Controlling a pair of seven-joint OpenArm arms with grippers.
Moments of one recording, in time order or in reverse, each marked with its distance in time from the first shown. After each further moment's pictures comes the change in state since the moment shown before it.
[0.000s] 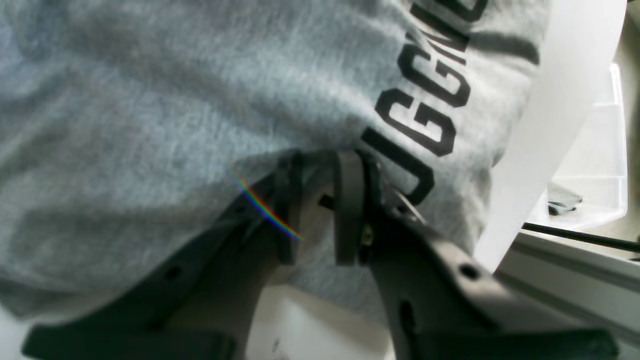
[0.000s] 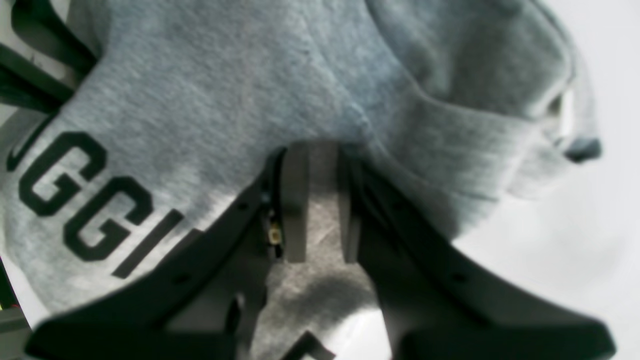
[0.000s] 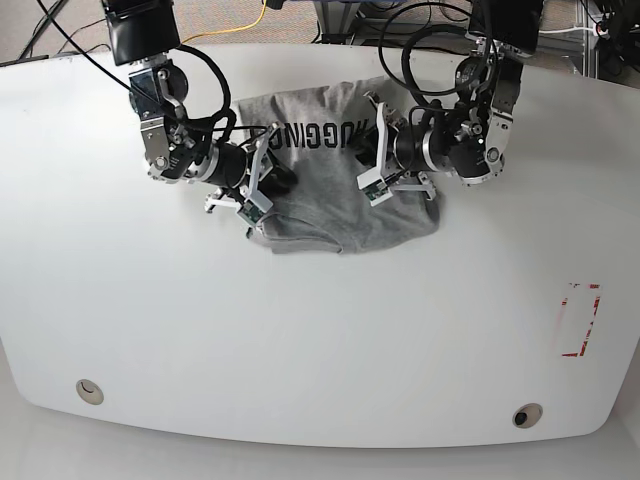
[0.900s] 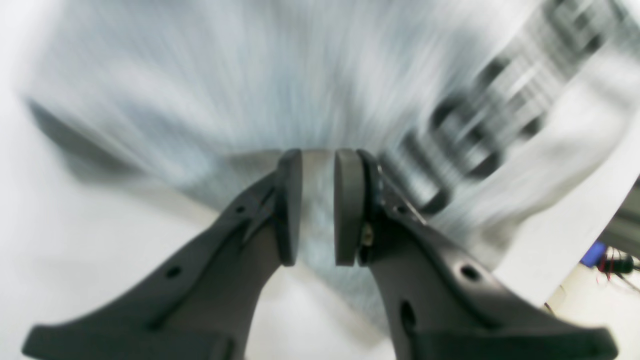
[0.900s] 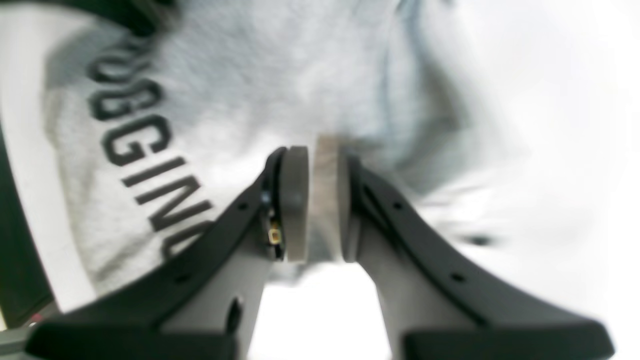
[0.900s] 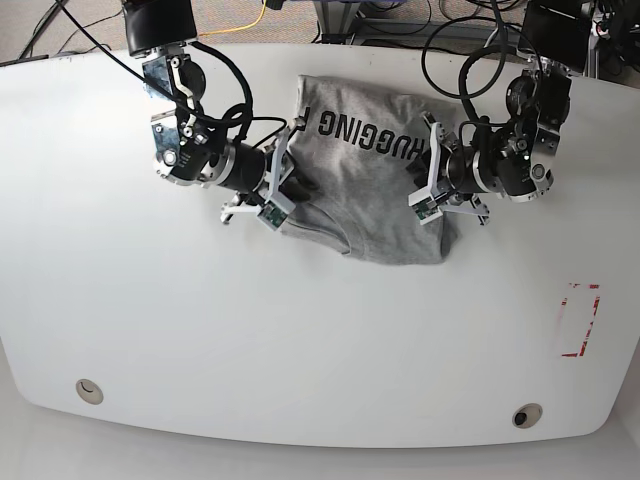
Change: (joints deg) left arm -3.4 -12.0 -0.1 3.7 0.2 0.2 -1.9; right arm -1.4 -4.7 2.6 12.1 -1.0 0.4 -7.9
